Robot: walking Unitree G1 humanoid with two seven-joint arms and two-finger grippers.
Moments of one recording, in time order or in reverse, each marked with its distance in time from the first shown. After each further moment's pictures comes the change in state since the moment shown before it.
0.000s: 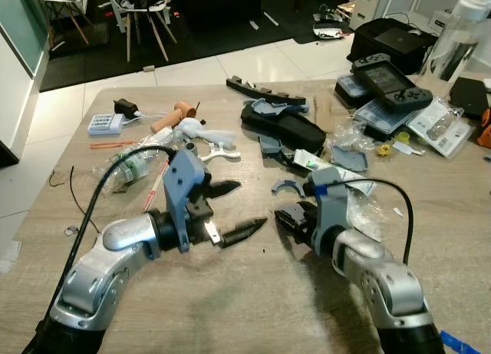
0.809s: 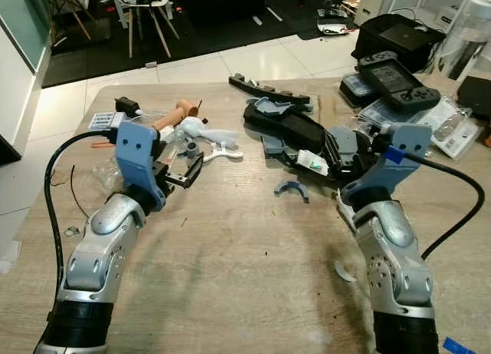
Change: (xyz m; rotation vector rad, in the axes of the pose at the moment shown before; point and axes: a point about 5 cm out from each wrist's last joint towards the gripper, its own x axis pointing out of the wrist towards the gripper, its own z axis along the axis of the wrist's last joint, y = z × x) left arm -0.018 0.038 -0.025 -0.064 0.040 0.440; right arm -0.026 -0.036 0.029 -0.082 -0.372 -0.315
